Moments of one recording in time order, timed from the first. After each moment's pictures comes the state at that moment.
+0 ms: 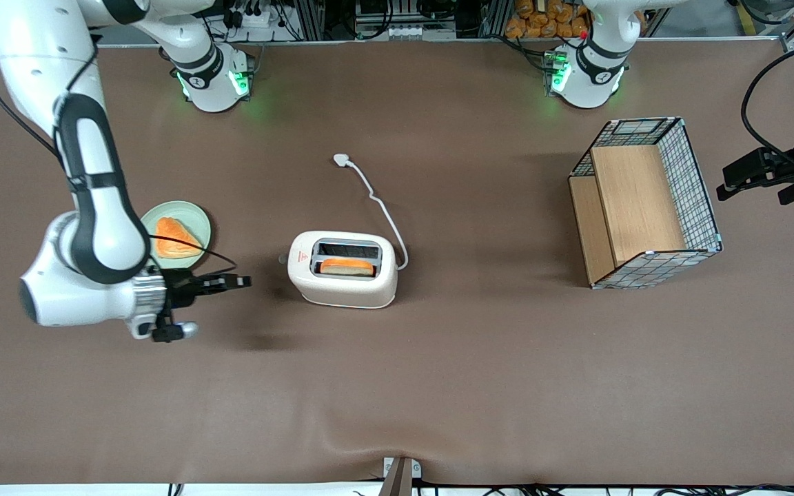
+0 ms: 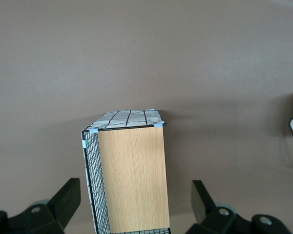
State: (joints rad) arm 0.13 0.58 -0.11 -1.53 0.65 1.74 -0.31
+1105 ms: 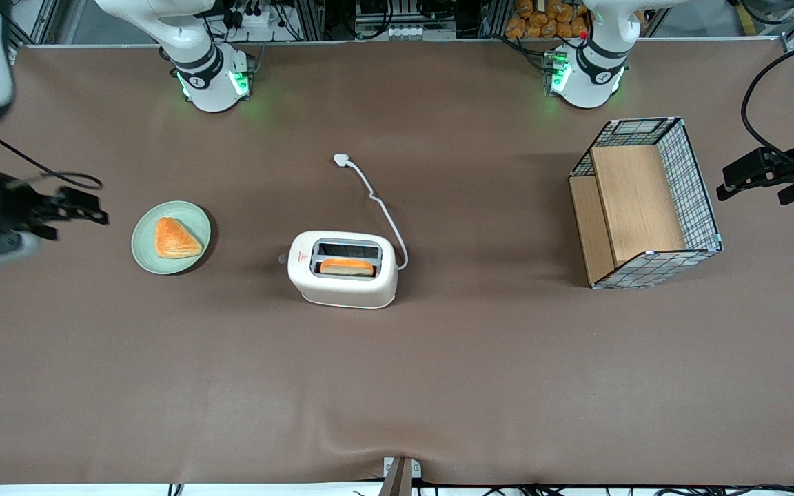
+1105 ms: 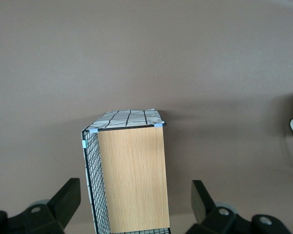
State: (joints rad) arm 0.05 0.12 -0.12 -1.53 0.11 1.53 -0.28
